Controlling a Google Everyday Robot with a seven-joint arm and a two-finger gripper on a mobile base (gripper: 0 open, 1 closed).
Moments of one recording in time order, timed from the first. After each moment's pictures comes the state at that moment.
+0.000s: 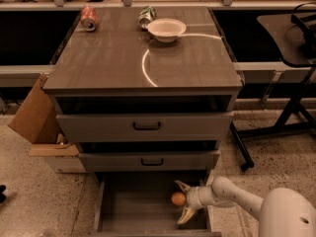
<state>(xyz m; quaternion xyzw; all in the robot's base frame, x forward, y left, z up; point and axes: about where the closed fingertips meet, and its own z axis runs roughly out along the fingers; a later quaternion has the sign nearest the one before) 0.524 -0.101 0.184 -0.66 0.62 0.25 0.35</state>
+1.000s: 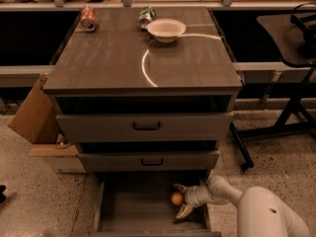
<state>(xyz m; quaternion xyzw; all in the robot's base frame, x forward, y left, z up) 0.549 -0.106 0.125 -0.66 0.63 0.24 0.32</state>
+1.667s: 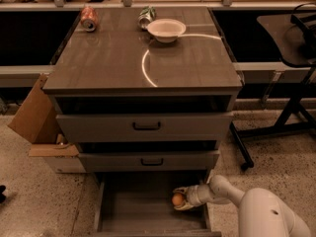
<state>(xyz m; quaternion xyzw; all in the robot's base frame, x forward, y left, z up) 0.555 -0.112 0.126 -0.67 0.62 0.23 0.33</state>
